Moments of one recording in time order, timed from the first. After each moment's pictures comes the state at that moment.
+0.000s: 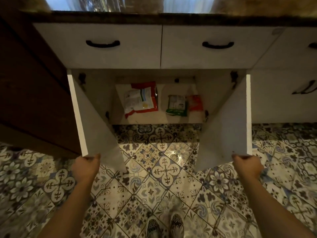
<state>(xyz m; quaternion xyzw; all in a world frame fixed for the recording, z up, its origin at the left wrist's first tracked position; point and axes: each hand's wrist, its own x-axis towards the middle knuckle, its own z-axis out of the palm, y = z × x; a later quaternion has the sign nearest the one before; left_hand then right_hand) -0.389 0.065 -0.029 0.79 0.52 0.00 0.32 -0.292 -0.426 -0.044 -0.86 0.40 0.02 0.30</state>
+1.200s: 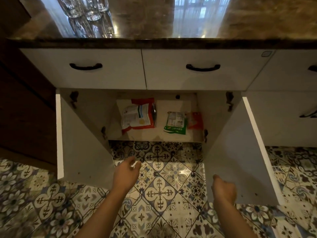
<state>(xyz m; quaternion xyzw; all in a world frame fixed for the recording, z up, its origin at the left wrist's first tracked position) -0.285 -0.113 -0.037 0.87 0.29 -0.06 0.39 -0.245 -0.409 -0.058 -0.71 0.51 0.08 0.49</state>
